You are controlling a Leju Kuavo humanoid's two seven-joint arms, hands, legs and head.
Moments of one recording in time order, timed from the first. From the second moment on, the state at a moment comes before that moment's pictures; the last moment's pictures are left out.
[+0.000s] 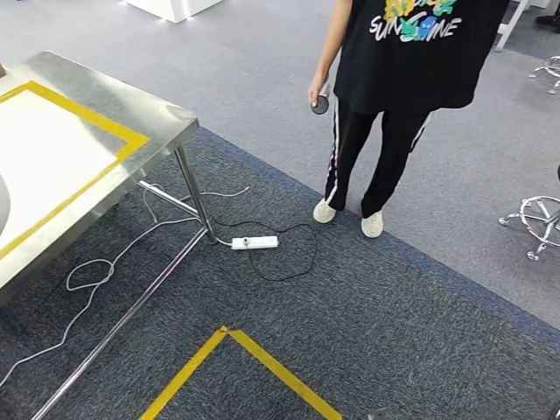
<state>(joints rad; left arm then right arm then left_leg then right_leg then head) 0.33 0.29 0.50 -1.88 -0.78 -0.03 -0.35 -0.08 0.16 -0.98 -0.20 1.26 -0.01 -0.28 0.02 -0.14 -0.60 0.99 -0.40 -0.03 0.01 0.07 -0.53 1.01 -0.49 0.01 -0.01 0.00</state>
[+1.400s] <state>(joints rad) 0.32 0.29 0.39 -1.87 -0.81 0.02 -0.31 -0.08 0.17 -0.98 -0.20 1.26 0.00 -0.28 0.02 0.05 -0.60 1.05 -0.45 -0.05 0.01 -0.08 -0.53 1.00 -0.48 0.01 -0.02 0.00</state>
